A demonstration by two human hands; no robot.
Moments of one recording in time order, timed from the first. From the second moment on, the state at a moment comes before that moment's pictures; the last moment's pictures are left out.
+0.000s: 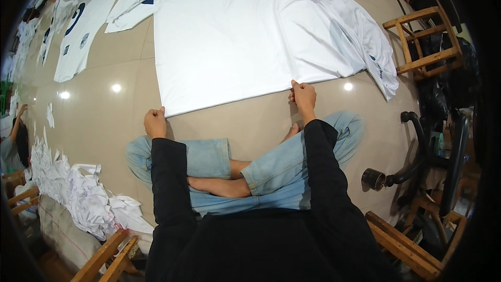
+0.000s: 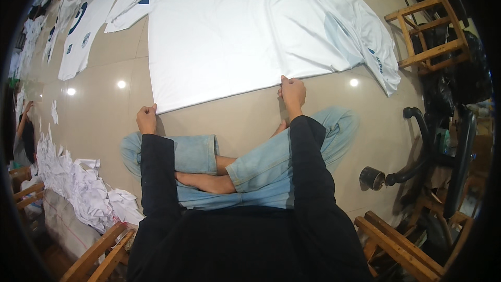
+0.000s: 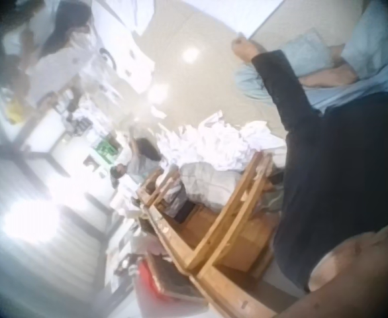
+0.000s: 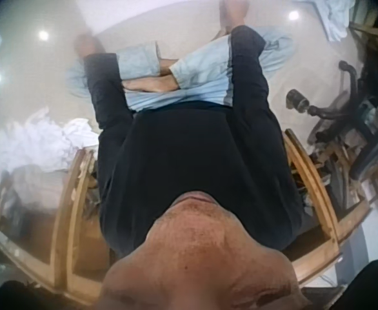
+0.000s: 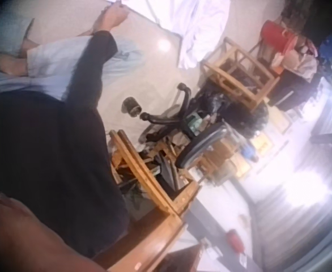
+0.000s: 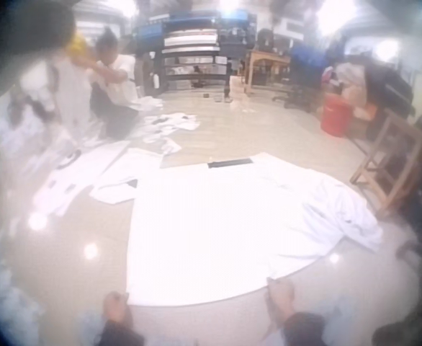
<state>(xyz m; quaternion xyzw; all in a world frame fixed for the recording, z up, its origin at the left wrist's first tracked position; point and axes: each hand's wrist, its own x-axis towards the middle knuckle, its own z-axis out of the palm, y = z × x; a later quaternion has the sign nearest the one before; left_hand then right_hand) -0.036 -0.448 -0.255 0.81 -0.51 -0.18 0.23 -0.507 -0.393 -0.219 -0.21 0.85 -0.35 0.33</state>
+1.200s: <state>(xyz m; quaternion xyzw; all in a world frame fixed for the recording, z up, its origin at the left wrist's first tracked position) -0.127 -0.606 -0.203 0.54 -0.81 0.04 0.23 -0.502 -0.476 -0.199 -0.59 0.73 -0.34 0.04</state>
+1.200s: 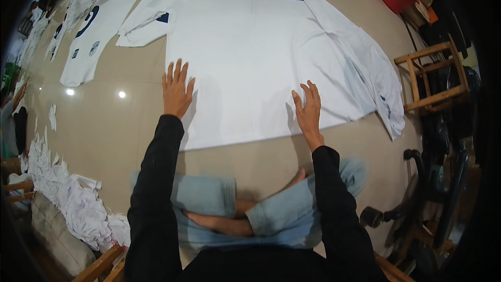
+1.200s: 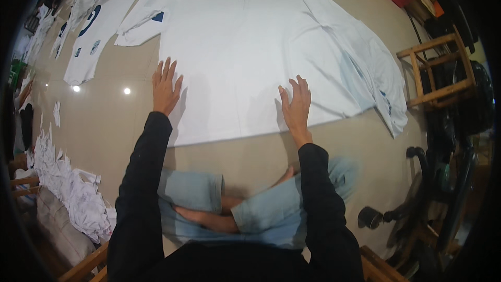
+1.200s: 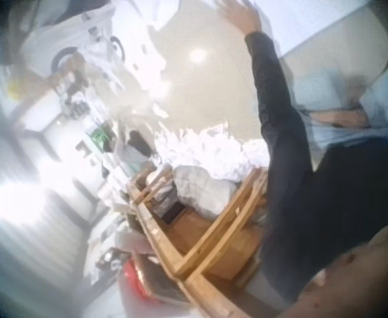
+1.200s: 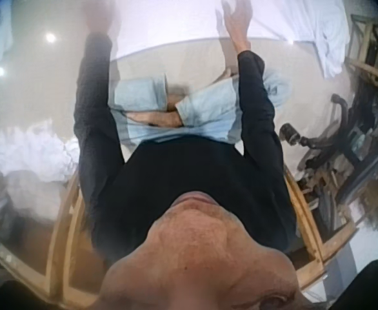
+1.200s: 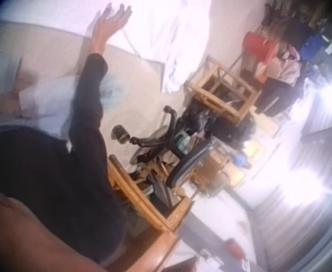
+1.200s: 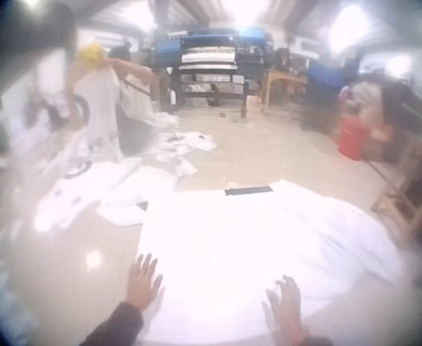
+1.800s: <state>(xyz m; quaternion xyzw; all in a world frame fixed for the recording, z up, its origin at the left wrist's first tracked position) -0.135 -0.830 -0.275 0.61 -0.77 0.04 0.15 -0.640 -0.694 -0.263 -0.59 0.80 -0.14 -0.02</state>
